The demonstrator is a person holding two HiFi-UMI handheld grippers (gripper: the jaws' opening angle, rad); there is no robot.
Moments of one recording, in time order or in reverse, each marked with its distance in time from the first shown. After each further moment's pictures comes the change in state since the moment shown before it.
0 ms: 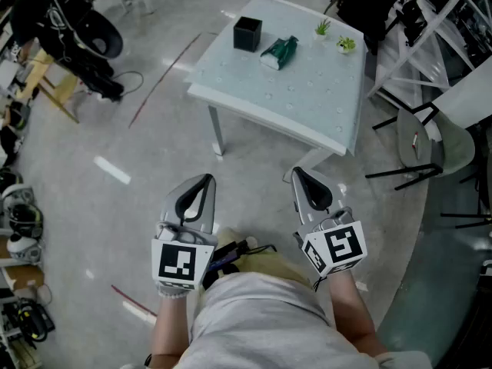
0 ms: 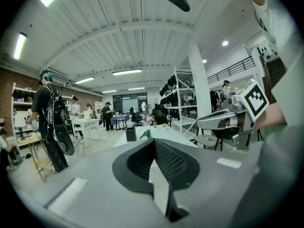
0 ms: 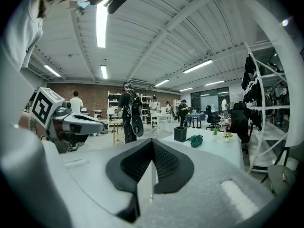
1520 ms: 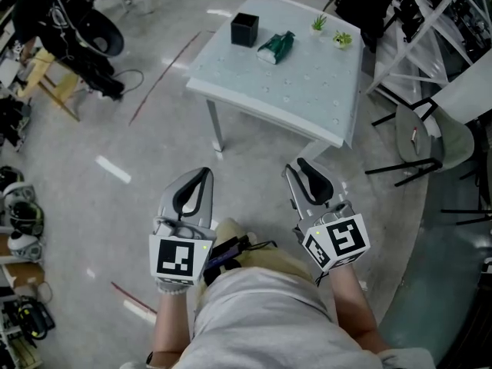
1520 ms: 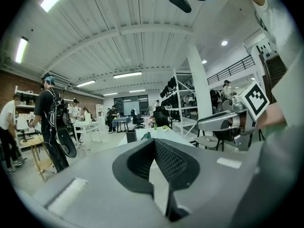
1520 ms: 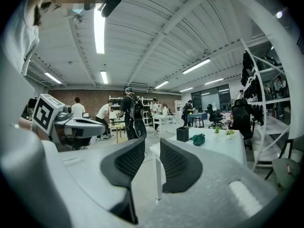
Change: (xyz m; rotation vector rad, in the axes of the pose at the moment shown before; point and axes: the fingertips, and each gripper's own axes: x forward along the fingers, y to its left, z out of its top) left arm -0.013 -0.014 0.007 0.010 -0.026 0.022; right arm -0.019 0.004 0.000 0.061 -0.031 0.028
